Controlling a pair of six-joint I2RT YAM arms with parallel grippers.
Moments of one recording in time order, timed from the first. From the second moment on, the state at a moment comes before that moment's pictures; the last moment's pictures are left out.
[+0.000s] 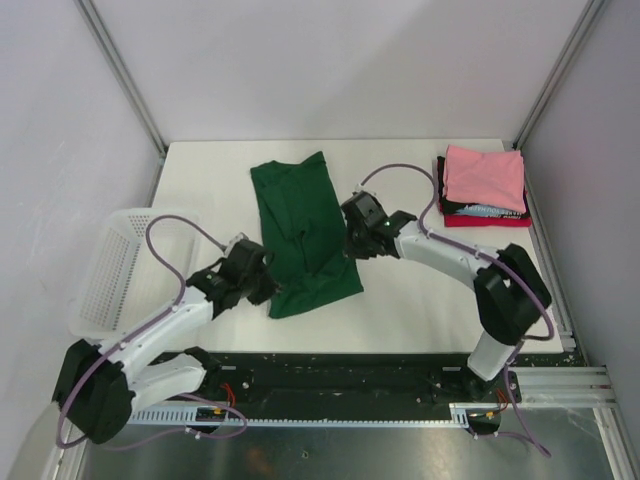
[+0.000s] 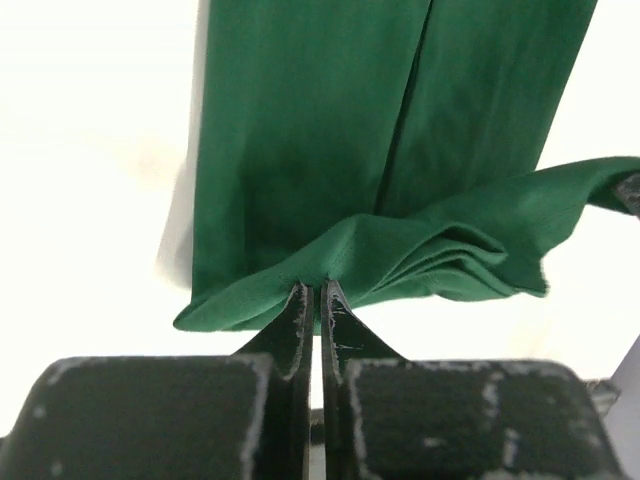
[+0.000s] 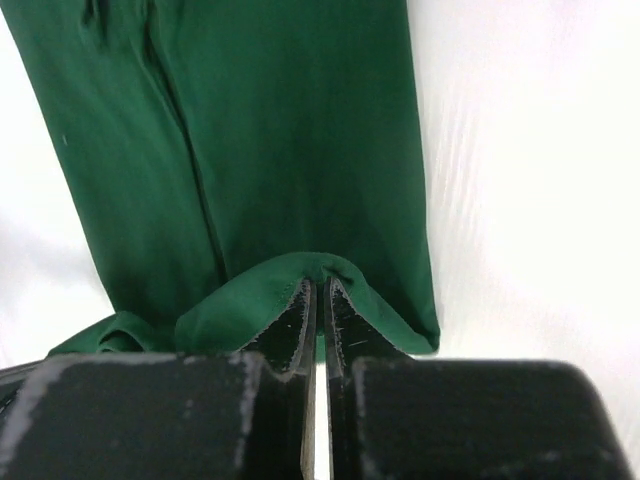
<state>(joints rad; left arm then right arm) -0.60 1.01 0.60 -0.52 -0.08 -1.08 0.75 1.67 1.22 -0.50 0.11 0.76</state>
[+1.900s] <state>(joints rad) -0.17 1.73 1.11 -0.26 0.05 -0.79 0.50 2.17 1.79 -0.40 -0.07 0.70</state>
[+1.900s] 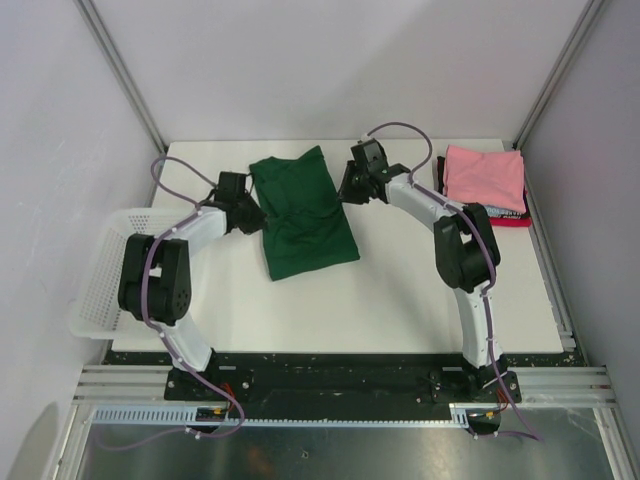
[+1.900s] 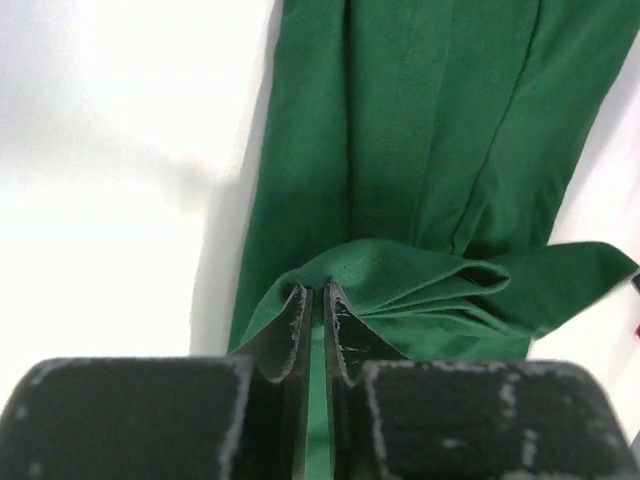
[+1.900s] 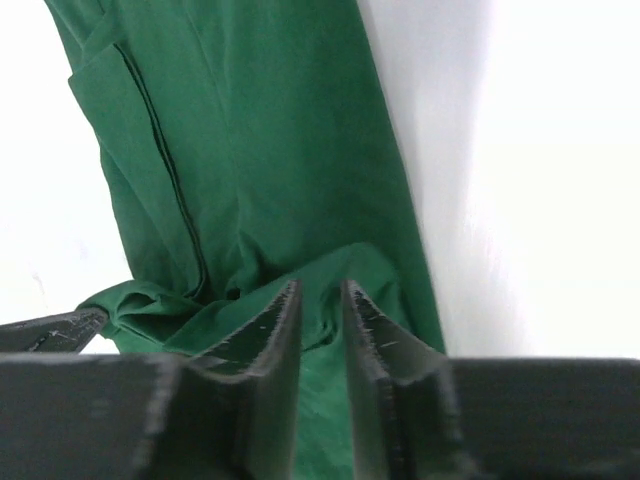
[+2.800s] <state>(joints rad) -0.15 1.75 1.13 -0.23 0.22 -0.70 0.66 2.27 1.94 -0.44 -0.07 0.50</state>
